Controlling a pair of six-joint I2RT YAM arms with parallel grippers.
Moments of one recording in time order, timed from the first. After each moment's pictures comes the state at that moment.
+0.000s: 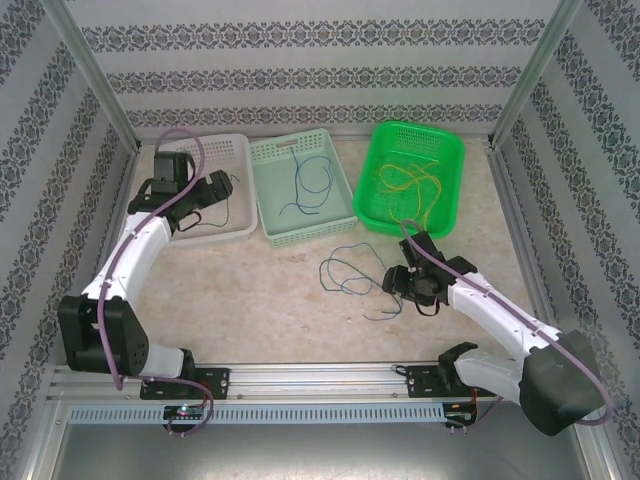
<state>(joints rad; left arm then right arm) -0.03 1.38 1.15 -0.52 0.05 -0.45 0.43 1.10 0.63 -0.74 -0.04 0.75</state>
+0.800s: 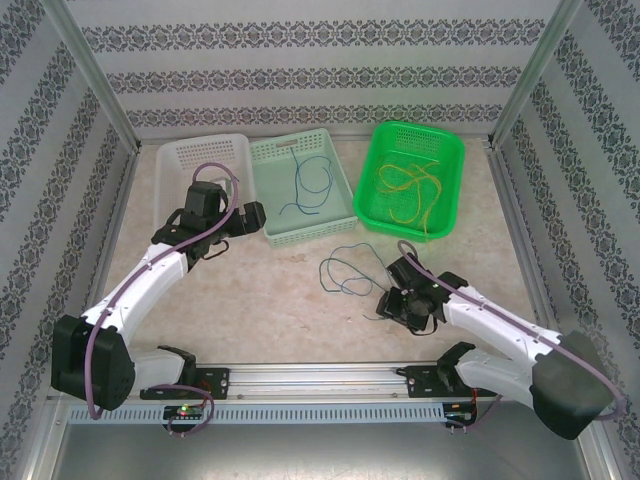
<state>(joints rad) -0.26 1.25 0.92 -0.39 0.05 -0.47 0.59 1.07 0.52 -0.75 -0.12 1.03</state>
